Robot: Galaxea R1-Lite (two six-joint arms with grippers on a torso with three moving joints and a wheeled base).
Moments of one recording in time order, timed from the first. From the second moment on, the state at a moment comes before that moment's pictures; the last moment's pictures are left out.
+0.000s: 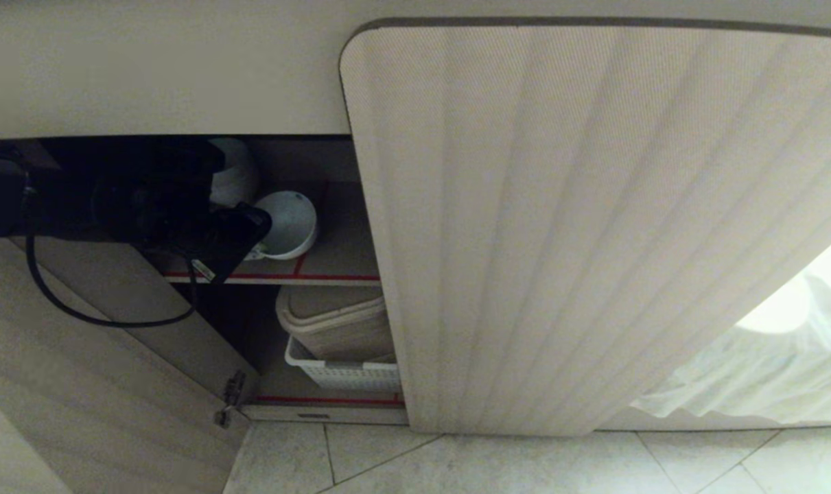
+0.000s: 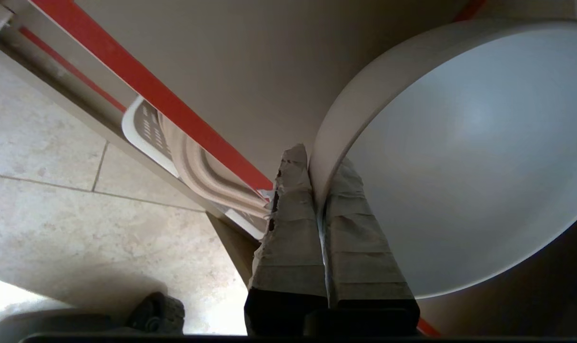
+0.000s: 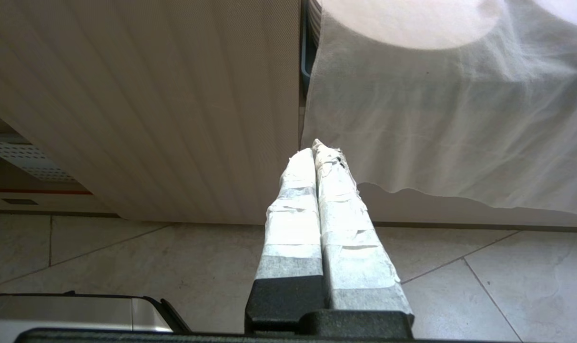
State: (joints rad) left arm -0.08 1.95 -1.44 0.17 -0.02 -0.97; right arm 0.00 0.00 0.00 0.00 0.00 0.01
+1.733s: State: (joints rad) left arm -0.06 1.98 -1.55 0.47 -0.19 -0.85; right arm 0.00 0.00 0.00 0.00 0.00 0.01
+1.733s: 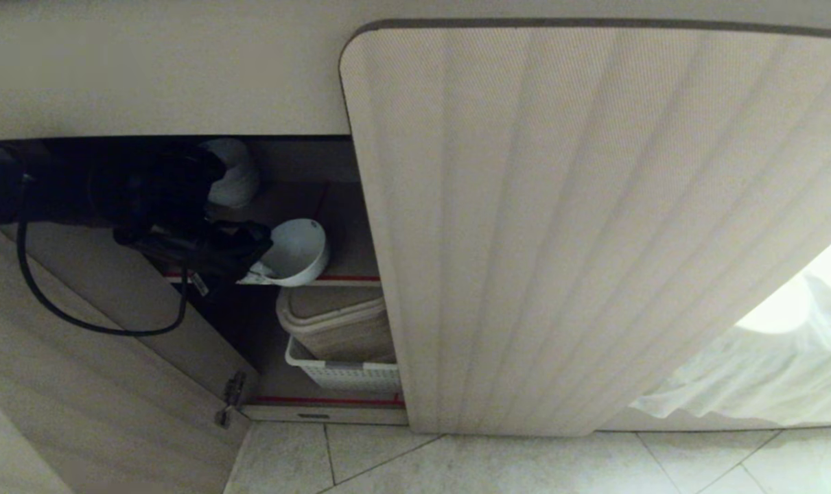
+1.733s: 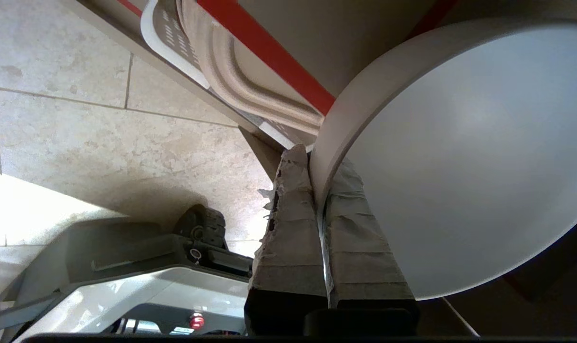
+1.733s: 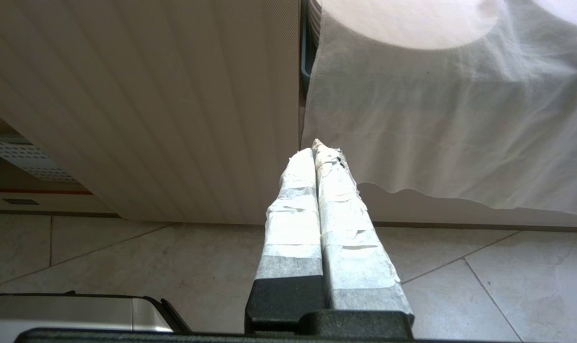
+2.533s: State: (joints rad) left arm -0.05 2.04 -1.63 0.41 -0.13 -0.86; right arm 0.00 0.00 0.00 0.00 0.00 0.01
